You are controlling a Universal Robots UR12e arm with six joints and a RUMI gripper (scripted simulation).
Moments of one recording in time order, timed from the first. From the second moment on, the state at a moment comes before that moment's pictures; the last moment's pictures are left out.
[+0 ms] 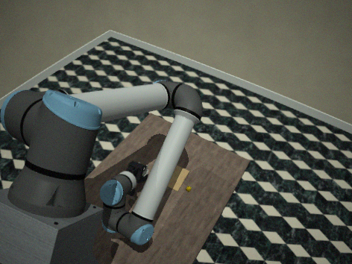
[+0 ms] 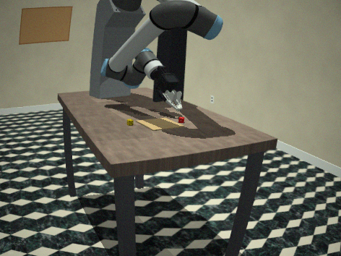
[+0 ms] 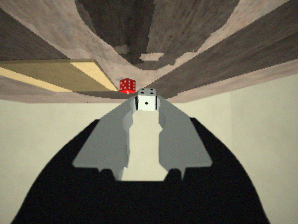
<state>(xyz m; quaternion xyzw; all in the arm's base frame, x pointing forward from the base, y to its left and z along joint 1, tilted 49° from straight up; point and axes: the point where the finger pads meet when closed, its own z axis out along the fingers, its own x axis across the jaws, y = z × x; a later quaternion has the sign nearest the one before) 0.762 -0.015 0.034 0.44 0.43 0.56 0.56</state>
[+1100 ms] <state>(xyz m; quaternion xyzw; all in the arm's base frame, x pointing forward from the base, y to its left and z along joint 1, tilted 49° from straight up) 0.775 -0.015 0.023 0.44 0.43 0.56 0.56</state>
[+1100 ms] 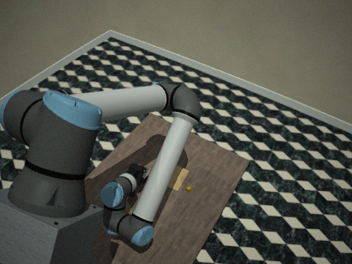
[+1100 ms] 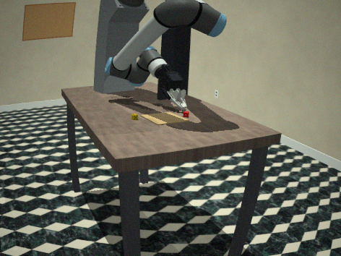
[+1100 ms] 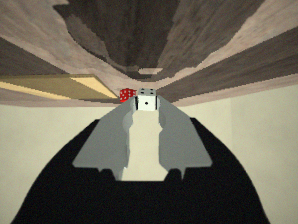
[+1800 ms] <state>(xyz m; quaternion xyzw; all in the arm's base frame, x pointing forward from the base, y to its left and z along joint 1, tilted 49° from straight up) 0.776 -0.015 0.023 0.44 0.43 0.56 0.56</state>
